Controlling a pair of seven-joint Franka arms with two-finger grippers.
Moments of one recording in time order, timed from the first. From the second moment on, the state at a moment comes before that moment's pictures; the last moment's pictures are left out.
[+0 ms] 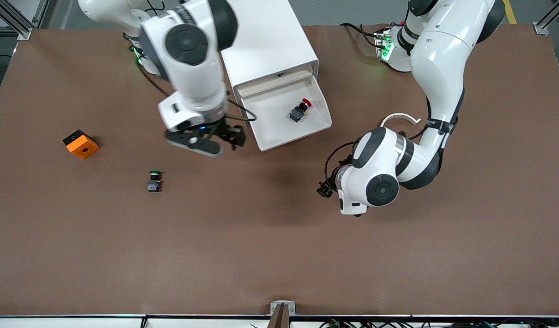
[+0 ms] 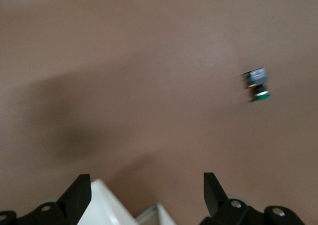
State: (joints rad) left arm -0.30 0.78 -0.25 -1.22 -0.14 1.74 -1.28; right arm 0.62 0.30 -0.09 -1.42 -0.04 1.68 0.79
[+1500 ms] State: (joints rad) left arm -0.45 0.78 -0.25 -1.23 0.00 1.85 -1.02; right arm 0.04 0.18 -0.09 -1.42 -0.02 1.29 -0.03
